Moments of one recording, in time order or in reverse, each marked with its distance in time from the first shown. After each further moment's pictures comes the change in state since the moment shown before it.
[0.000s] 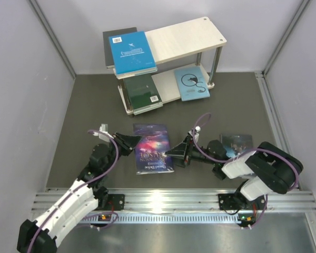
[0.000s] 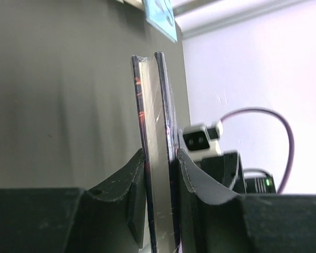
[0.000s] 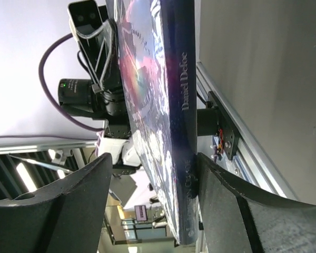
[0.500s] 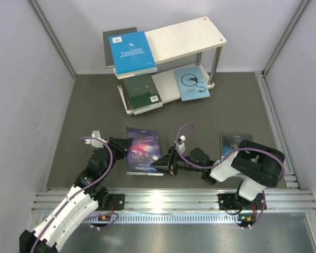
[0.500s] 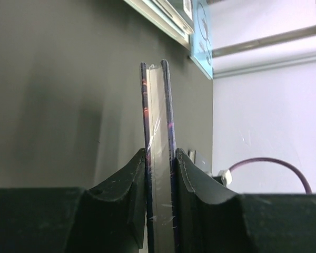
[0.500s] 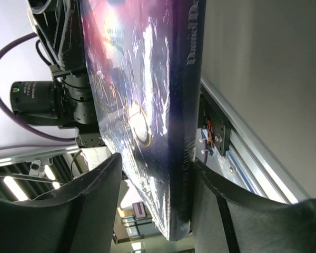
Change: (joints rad) left arm -0.002 -0.160 -0.024 -0.227 -0.211 -0.044; right arm 0.295 0.128 0.082 -0.051 0.263 0.025
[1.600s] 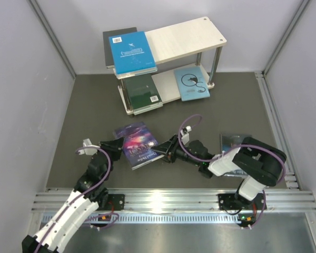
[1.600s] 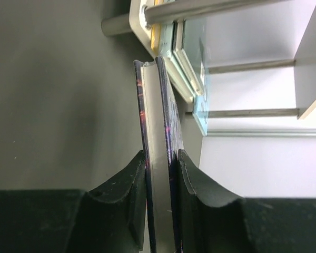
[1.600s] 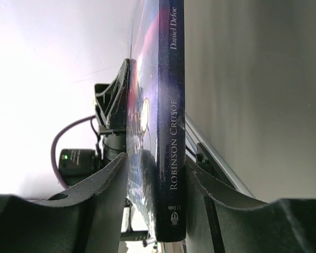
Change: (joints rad) left arm -0.001 -0.124 -0.074 -0.069 -0.215 -0.179; right arm -0.068 0.016 0.094 -0.056 0.184 -0.031
